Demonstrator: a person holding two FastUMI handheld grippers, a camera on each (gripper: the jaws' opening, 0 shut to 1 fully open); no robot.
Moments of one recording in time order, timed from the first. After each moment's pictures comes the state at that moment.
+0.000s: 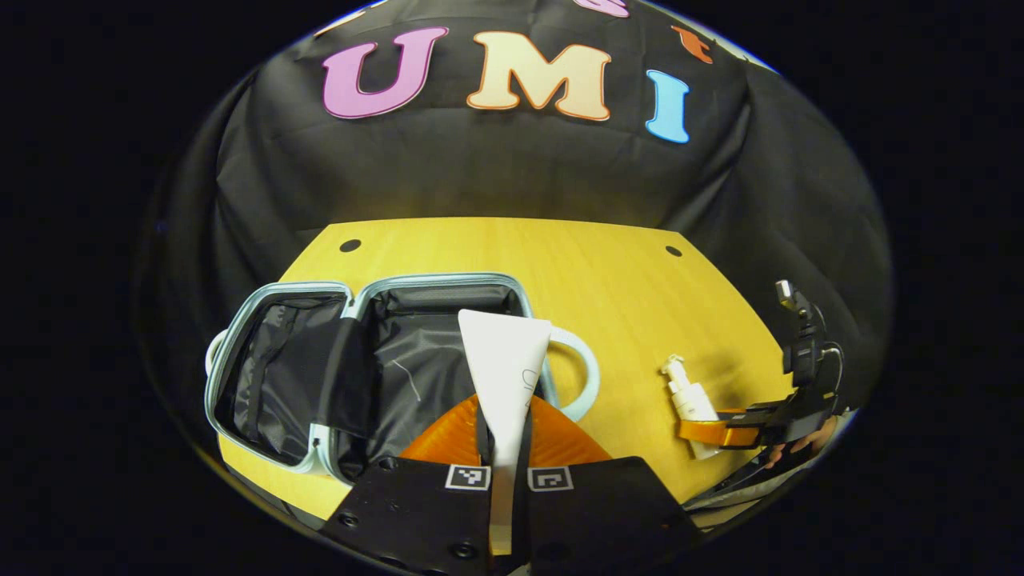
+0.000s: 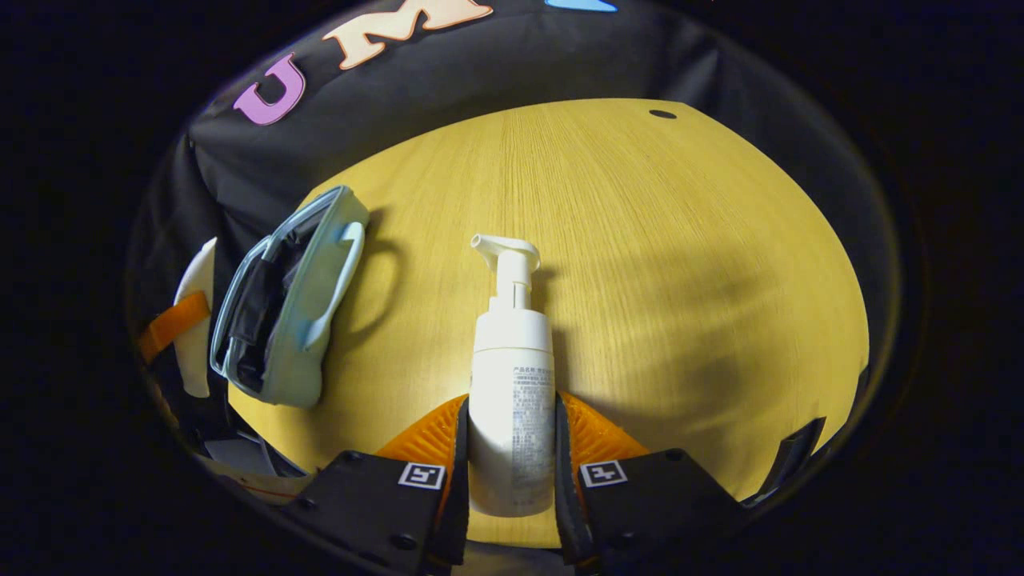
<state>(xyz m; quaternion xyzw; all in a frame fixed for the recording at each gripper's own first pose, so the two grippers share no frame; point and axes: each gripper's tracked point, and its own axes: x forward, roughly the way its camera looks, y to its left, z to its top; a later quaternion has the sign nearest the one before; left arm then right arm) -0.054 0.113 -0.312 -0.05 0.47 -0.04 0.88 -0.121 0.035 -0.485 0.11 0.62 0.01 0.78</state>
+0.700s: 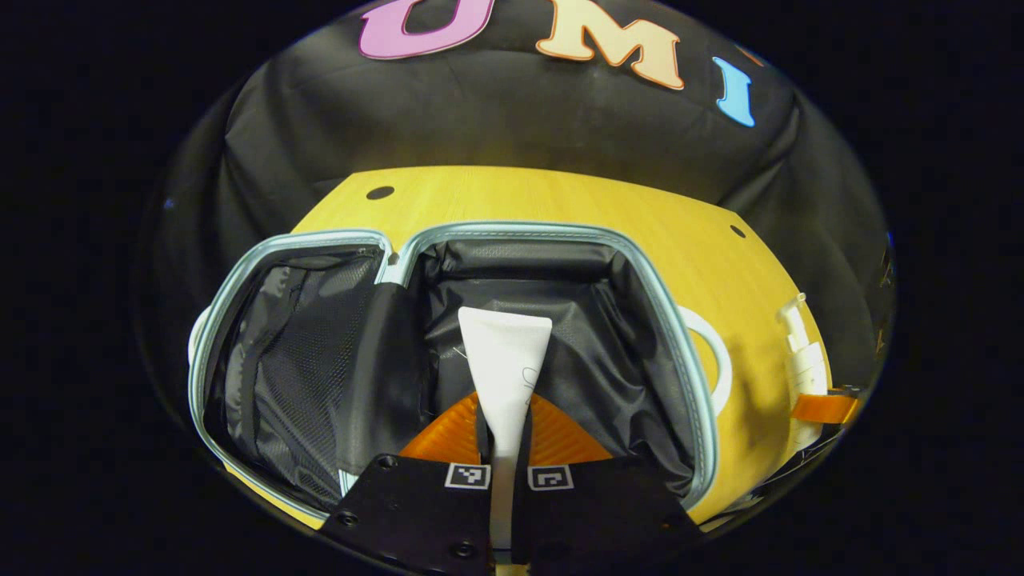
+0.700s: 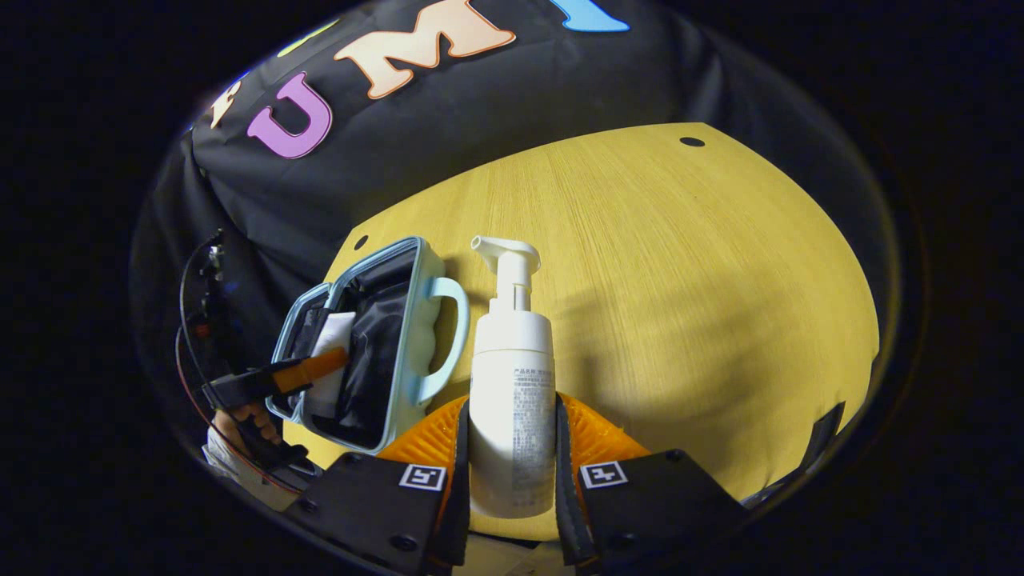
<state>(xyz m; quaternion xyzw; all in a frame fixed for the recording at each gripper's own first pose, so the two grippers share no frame) -0.034 0.193 -0.420 -0.06 0.54 -0.01 0.84 -0.075 0.115 -0.423 0.18 0.58 0.02 0.80</state>
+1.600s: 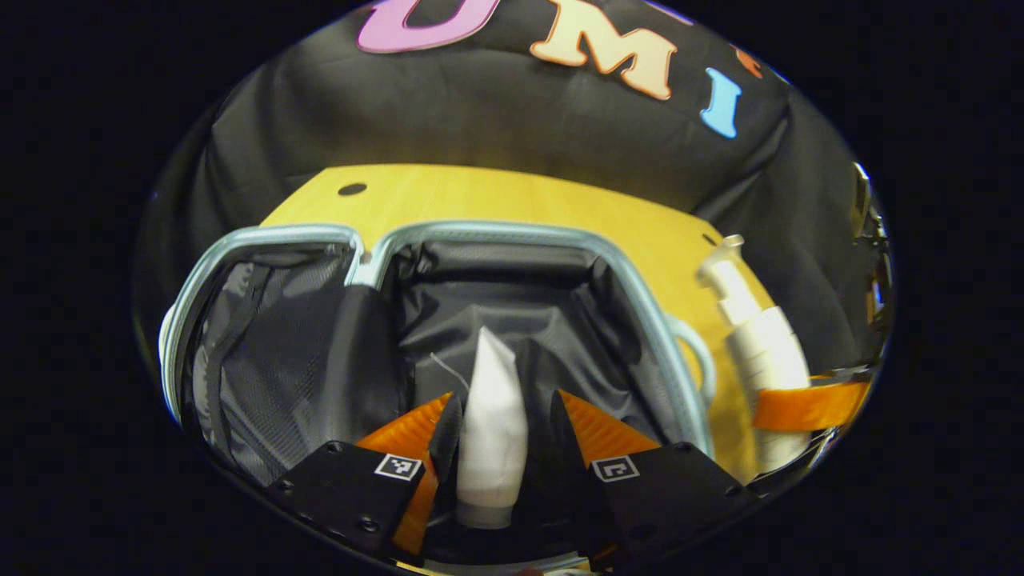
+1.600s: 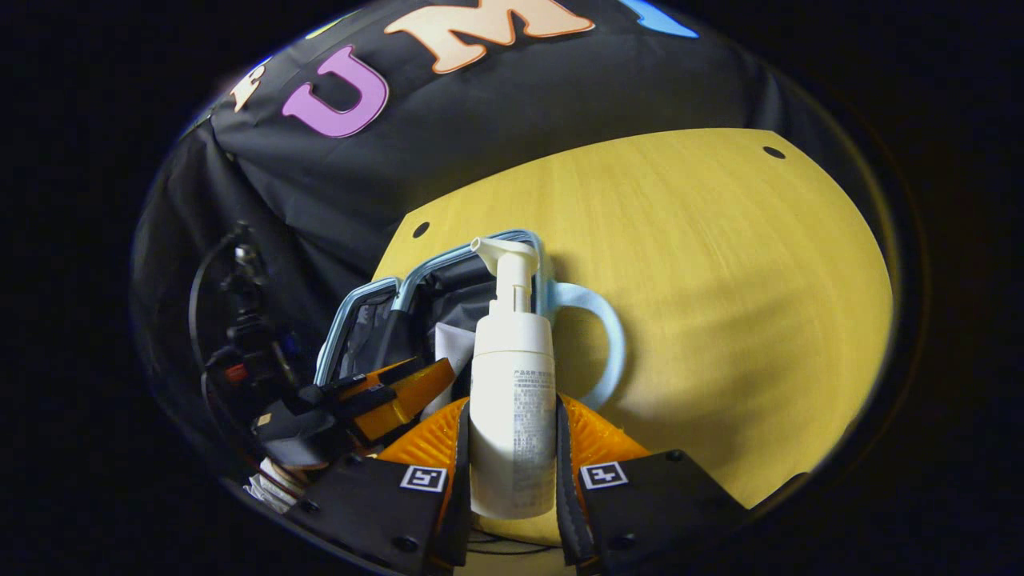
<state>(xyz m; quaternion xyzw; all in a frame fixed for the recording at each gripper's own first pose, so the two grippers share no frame) -0.016 0.178 -0.387 -0.11 0.48 -0.07 0.87 -0.032 0.249 -0.423 0.20 0.59 0.10 0.78</state>
